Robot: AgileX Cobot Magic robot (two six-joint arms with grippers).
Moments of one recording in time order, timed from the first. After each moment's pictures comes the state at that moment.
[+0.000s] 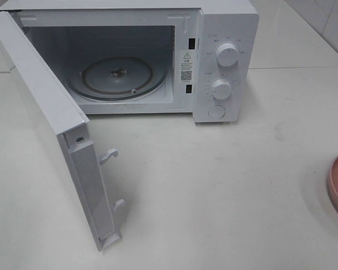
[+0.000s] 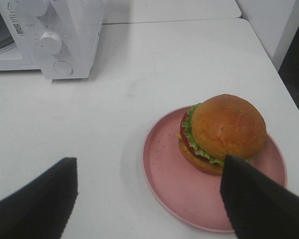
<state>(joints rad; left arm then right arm) 0.00 0.00 -0.52 -0.10 1.08 0.09 0.11 0.00 -0.50 -0.11 1.00 0.14</state>
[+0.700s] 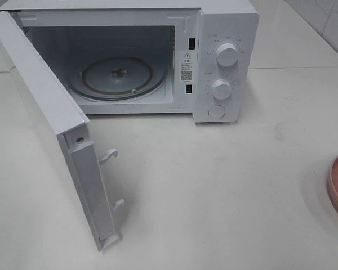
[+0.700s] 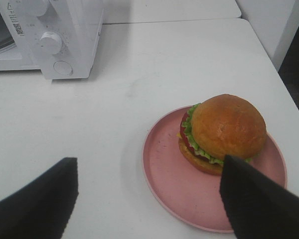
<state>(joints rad) 0.00 0.00 -0.52 -0.10 1.08 0.09 0.11 0.00 -0.50 -0.11 1.00 0.14</state>
